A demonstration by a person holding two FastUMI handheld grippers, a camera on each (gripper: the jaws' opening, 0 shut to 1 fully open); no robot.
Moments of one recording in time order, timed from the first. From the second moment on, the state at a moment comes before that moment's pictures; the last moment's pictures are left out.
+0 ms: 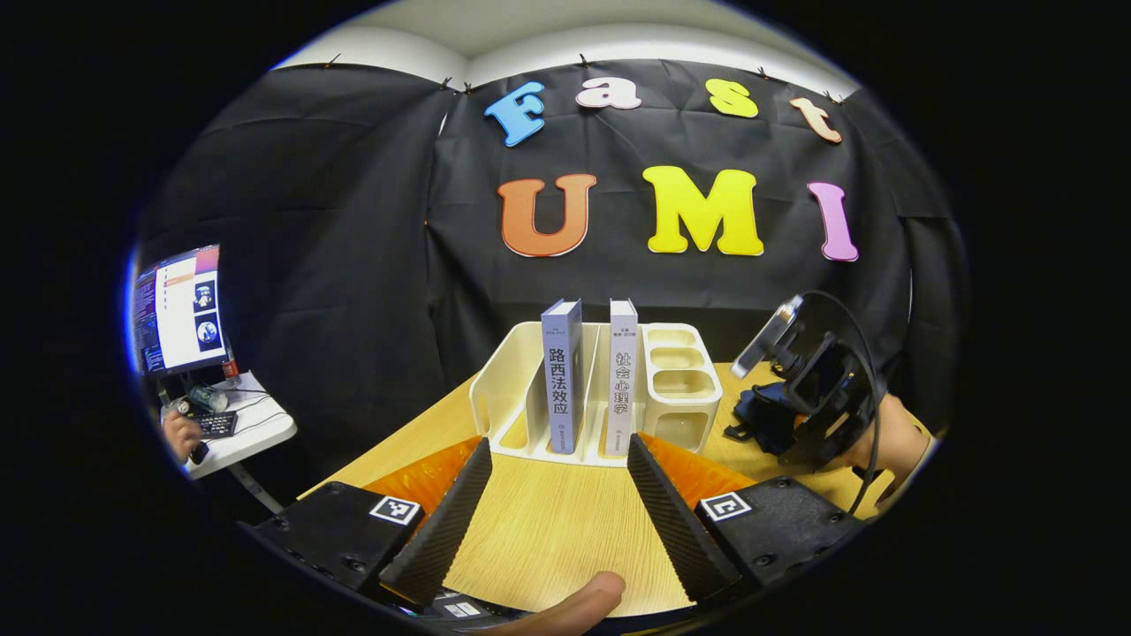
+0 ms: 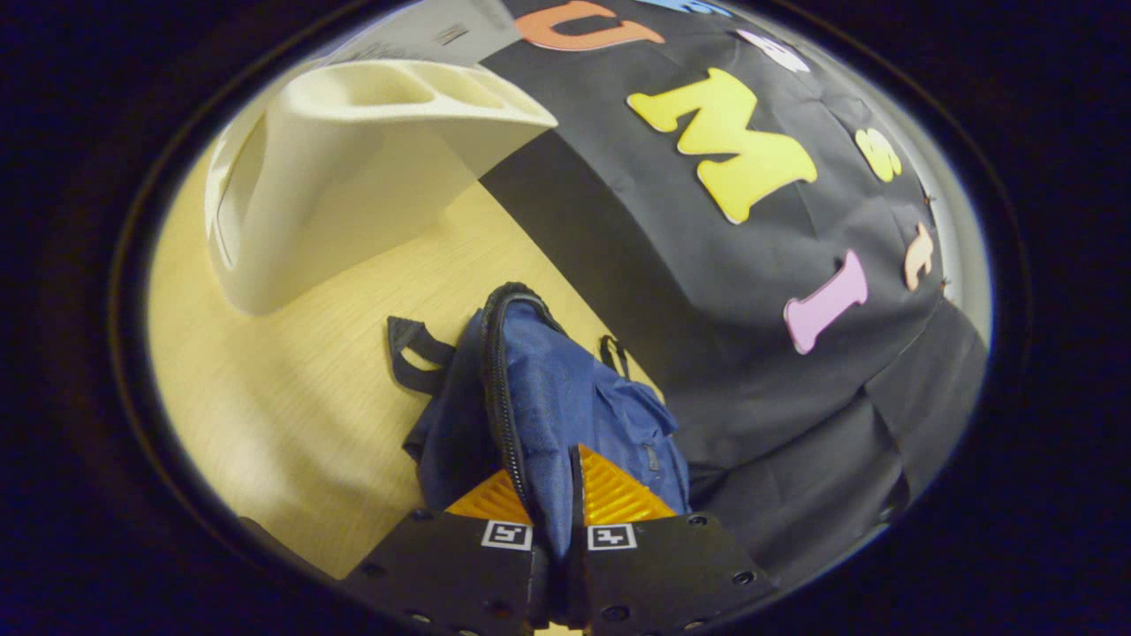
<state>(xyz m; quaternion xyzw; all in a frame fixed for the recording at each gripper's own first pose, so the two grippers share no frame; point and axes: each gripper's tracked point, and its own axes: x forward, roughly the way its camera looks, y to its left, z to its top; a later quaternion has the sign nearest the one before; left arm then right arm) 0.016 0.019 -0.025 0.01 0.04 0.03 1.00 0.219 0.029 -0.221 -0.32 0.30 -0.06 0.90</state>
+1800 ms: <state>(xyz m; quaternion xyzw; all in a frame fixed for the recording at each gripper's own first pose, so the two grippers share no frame) 0.267 -0.063 0.049 0.03 0.26 -0.05 0.96 0.194 -0.142 -0.146 0.05 0.22 0.13 0.97</state>
